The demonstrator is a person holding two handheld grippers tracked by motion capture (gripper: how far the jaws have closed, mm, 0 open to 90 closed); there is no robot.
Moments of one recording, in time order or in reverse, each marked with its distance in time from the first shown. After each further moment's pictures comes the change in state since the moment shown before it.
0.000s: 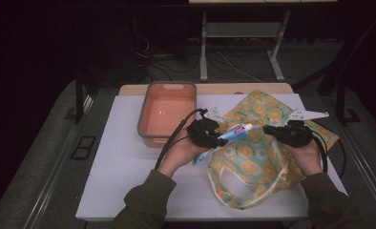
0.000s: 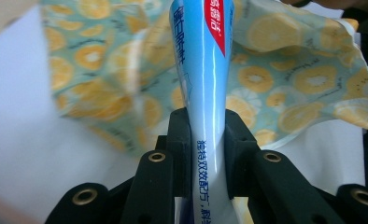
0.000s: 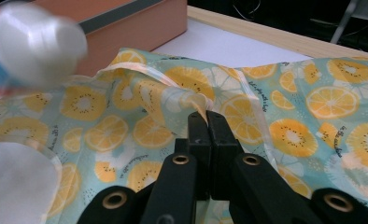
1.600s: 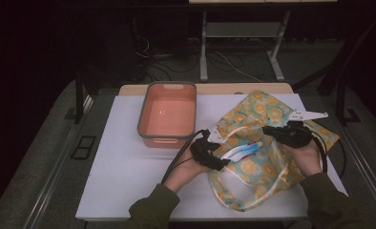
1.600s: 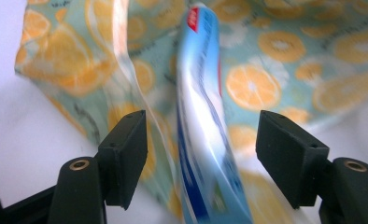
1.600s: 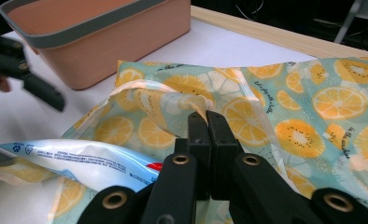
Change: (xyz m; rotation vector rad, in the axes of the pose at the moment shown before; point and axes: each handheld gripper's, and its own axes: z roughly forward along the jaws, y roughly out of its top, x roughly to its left) left arm -0.016 -0.059 0.030 -0.026 0.082 -0.020; right arm 0.002 0.000 0.001 0.000 0.010 -0.004
